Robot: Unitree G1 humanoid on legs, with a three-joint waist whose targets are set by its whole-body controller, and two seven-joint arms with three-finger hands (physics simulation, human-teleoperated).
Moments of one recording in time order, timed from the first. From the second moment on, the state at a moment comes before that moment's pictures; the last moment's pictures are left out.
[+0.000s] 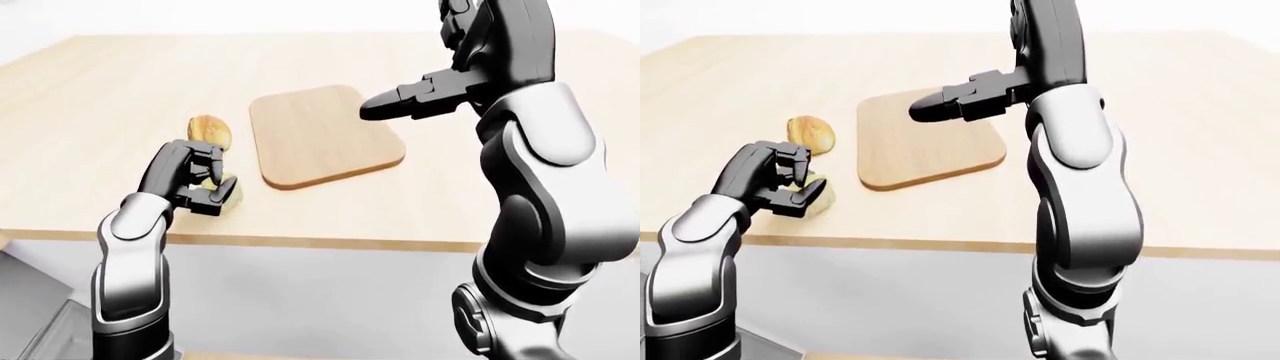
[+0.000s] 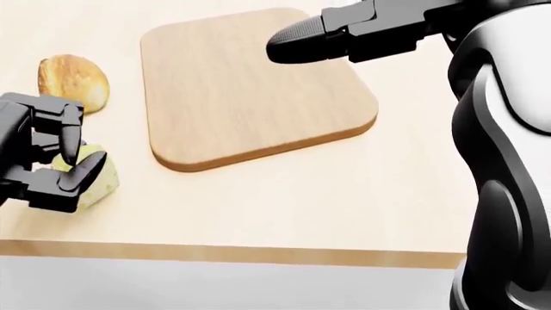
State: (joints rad) left arm -0.45 0.33 0.22 -0.27 0.23 0.71 -0.43; right arm -0.95 -0.18 -0.05 -0.56 -0.09 1.04 0.06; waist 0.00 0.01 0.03
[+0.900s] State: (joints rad) left arm -1.06 0.51 0.10 -0.05 0.31 0.89 -0.56; right arm -0.97 -0.18 -0.05 -0.56 -0.09 1.05 0.07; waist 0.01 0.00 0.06
